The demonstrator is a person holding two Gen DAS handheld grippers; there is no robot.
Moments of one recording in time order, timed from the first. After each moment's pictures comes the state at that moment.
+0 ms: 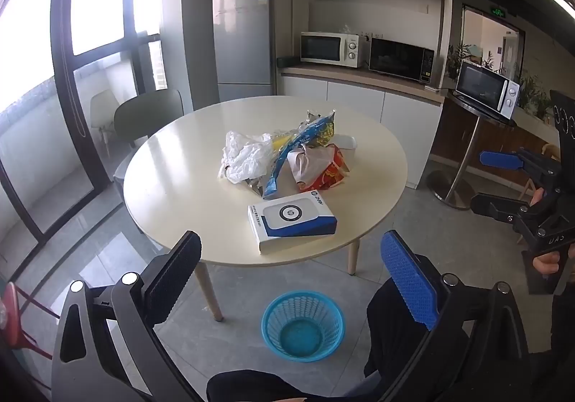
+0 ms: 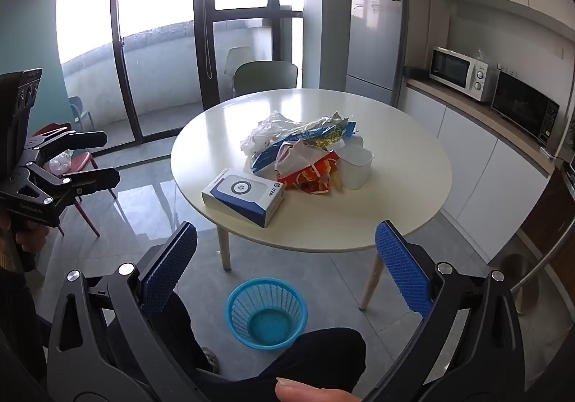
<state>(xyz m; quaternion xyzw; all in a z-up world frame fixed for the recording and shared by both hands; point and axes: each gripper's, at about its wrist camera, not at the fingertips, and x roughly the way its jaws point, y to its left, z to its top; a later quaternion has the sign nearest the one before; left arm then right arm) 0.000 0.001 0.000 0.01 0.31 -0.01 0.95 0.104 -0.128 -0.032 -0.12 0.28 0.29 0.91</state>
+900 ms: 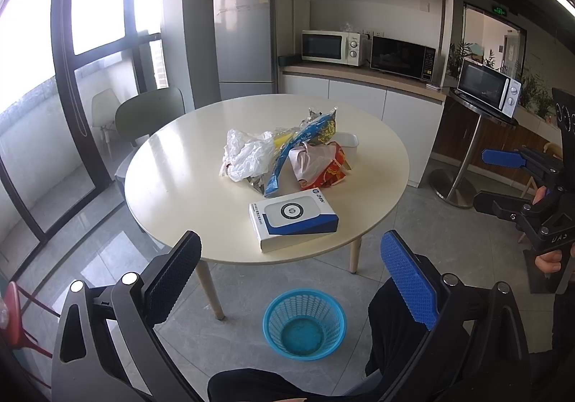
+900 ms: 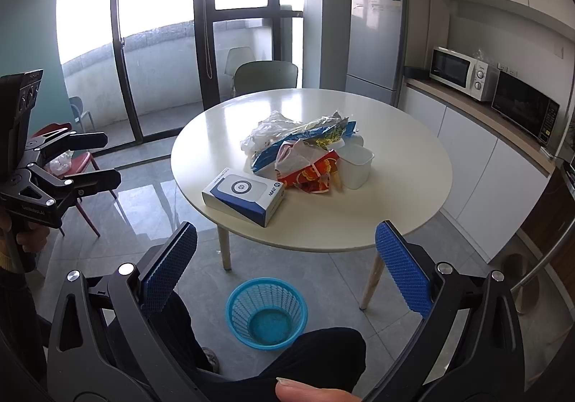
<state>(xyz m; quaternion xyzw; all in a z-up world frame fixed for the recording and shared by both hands) 0.000 0.001 -0.004 0.01 0.31 0.00 0.95 0.103 -0.129 -0.030 -0.12 0.28 0.29 0.91</state>
